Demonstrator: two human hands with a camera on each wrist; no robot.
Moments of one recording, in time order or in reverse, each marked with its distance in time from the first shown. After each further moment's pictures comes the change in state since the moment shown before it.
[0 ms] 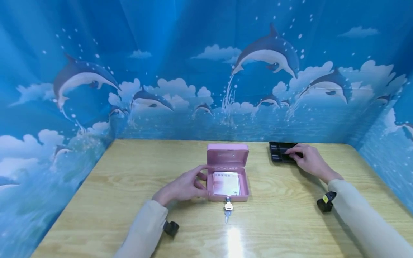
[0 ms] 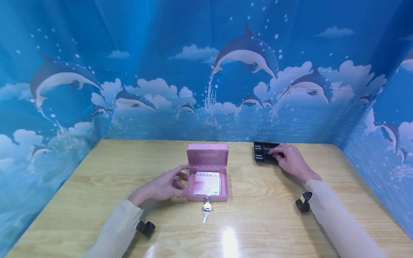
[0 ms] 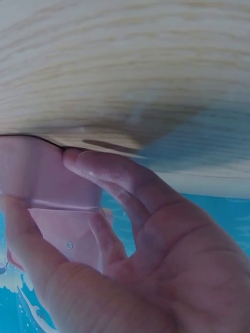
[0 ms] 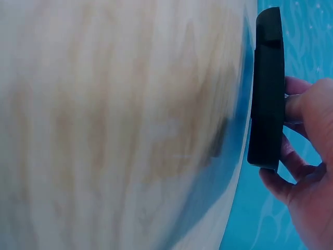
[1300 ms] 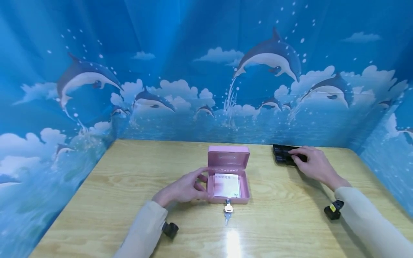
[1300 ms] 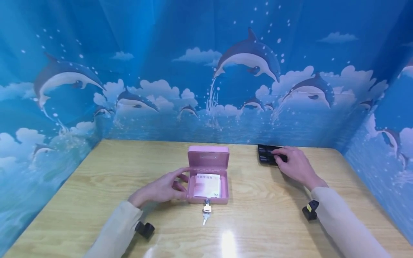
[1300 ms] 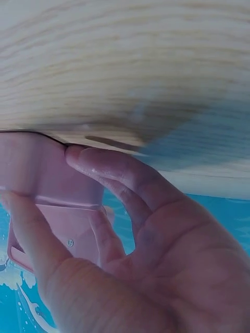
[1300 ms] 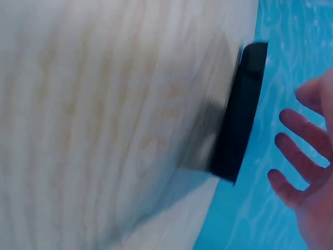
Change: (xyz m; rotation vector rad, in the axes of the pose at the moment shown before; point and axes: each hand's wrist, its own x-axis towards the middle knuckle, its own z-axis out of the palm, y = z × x) left_hand -0.003 -0.002 0.003 -0.034 -0.007 -0.023; right_hand -0.011 -0.009 -0.008 -0.093 0.051 0.047
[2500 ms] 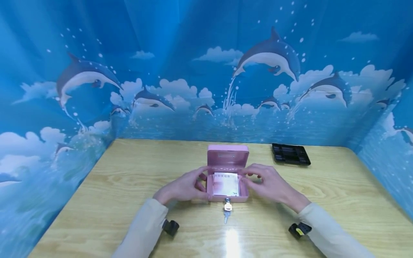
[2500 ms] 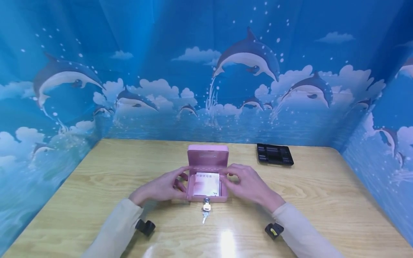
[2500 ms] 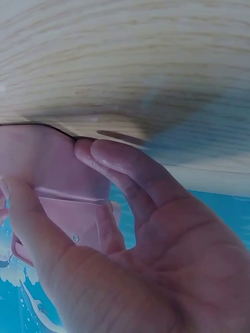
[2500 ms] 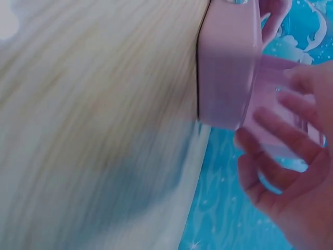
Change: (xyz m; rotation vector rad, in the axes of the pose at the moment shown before) left_hand 0.002 0.001 -0.001 0.101 -0.023 0.066; right_hand -0.010 -0.145 0.049 0.284 -0.123 -0.254
